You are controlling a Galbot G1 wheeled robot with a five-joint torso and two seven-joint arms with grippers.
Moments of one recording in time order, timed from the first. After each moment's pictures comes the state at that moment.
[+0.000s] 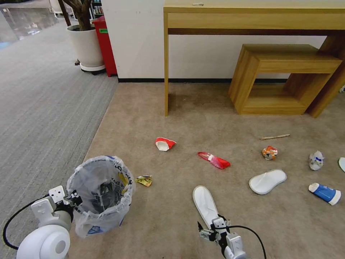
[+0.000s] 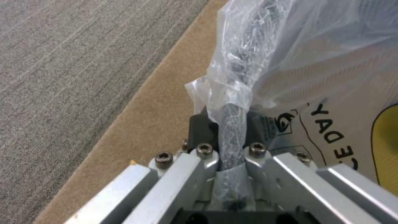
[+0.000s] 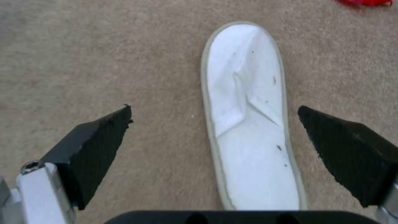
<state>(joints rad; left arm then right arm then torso) 1.60 -1.24 -0.77 -2.20 -0.76 0.61 -0.56 -1.53 1.12 0.14 1.77 0.26 -0.21 0.17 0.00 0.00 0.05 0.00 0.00</state>
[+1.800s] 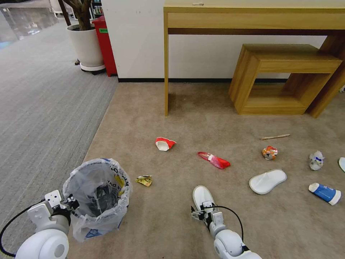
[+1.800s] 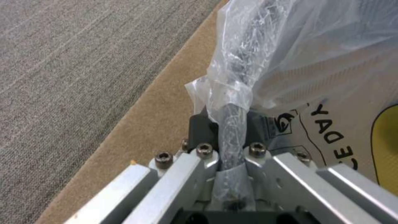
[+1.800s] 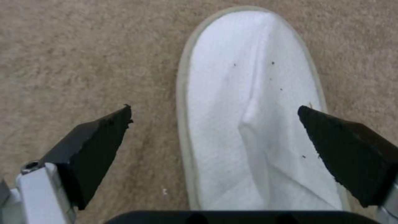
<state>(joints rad) 1.62 -1.28 -0.79 -2.19 -0.74 0.60 -0.56 -1.19 1.25 0.06 1.33 0.31 -0.15 0.16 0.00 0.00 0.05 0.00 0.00</state>
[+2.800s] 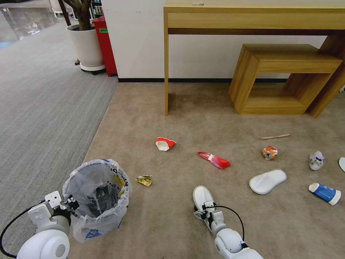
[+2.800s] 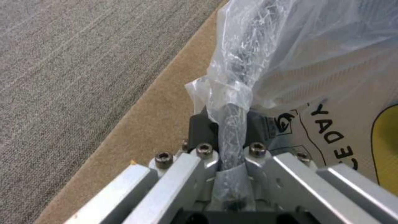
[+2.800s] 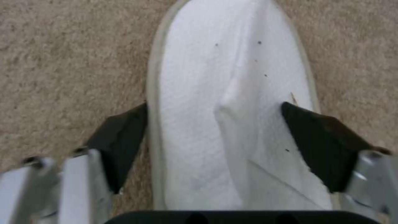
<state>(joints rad) 1.61 -1.29 -0.79 -2.18 -0.73 0.59 -0.56 -1.16 1.26 0.06 1.24 0.28 -0.11 0.15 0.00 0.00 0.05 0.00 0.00</state>
